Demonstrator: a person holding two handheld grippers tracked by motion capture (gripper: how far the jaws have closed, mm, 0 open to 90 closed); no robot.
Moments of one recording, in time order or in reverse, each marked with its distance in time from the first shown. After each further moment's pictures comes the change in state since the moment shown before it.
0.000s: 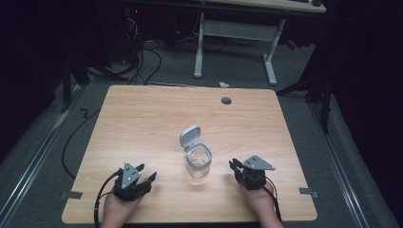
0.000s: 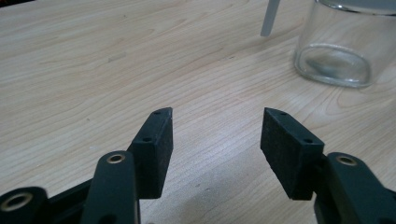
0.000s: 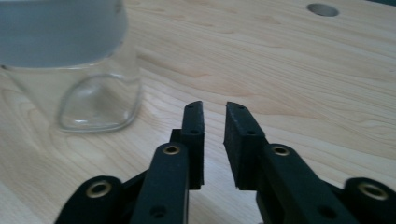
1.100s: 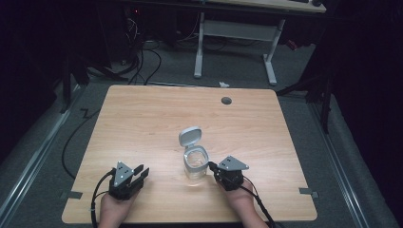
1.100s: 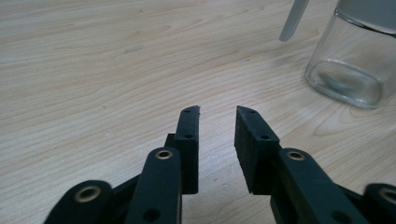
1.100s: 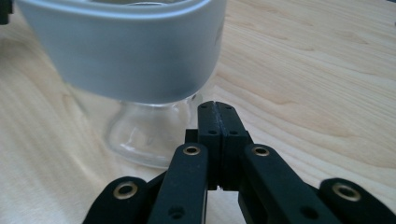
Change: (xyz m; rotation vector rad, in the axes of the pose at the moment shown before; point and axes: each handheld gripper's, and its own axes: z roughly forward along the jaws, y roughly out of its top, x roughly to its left) left arm 0.012 0.004 -0.002 -0.030 0.036 -0.062; right arm 0.051 0.013 0.033 0.007 0.101 -0.089
